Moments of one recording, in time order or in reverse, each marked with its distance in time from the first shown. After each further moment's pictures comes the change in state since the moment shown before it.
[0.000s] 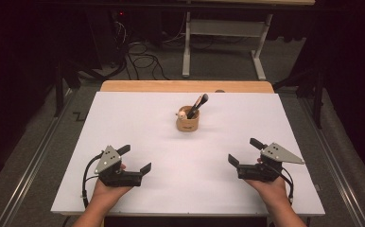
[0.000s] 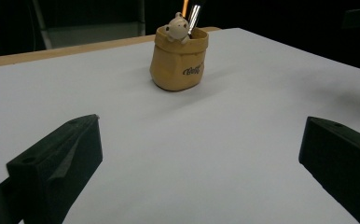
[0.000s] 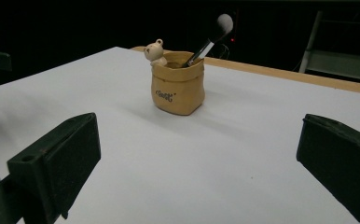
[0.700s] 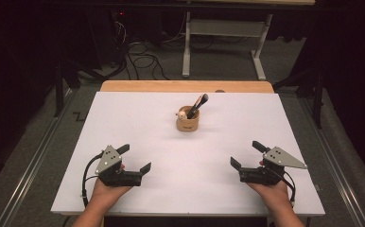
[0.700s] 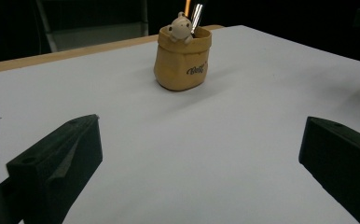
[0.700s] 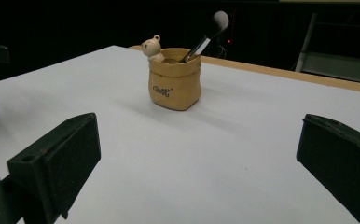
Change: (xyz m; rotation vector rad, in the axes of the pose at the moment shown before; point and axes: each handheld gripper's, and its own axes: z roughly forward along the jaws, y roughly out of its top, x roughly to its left) left arm -0.001 0.001 0.001 0.000 0.014 0.023; right arm 0.000 -0.007 -0.007 -0.006 -0.014 -0.010
